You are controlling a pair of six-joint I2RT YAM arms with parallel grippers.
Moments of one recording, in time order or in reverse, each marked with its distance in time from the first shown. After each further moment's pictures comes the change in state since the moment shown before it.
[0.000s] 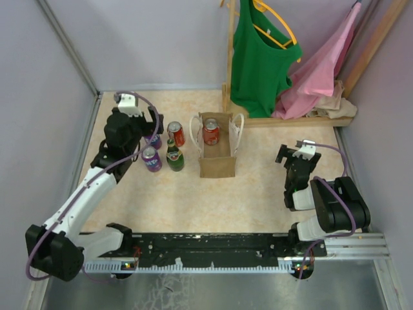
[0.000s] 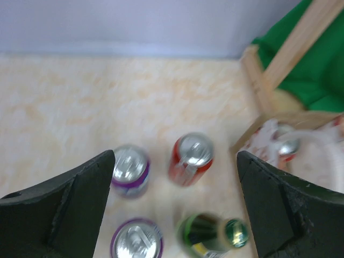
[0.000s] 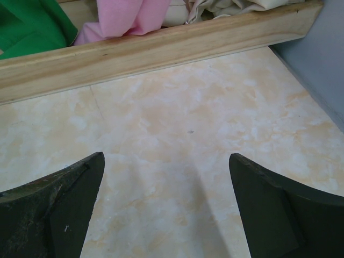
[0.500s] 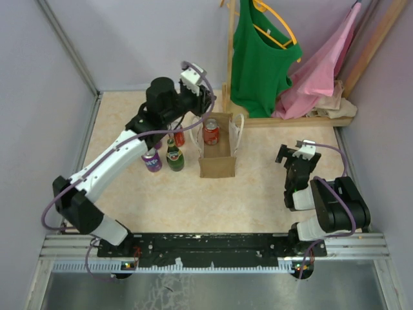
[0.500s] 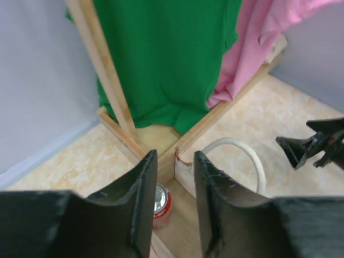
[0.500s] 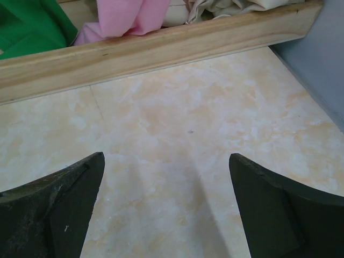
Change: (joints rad) left arm -0.306 0.377 0.607 -0.045 0.329 0.231; right arm 0.000 0.000 0.000 0.000 0.000 0.000
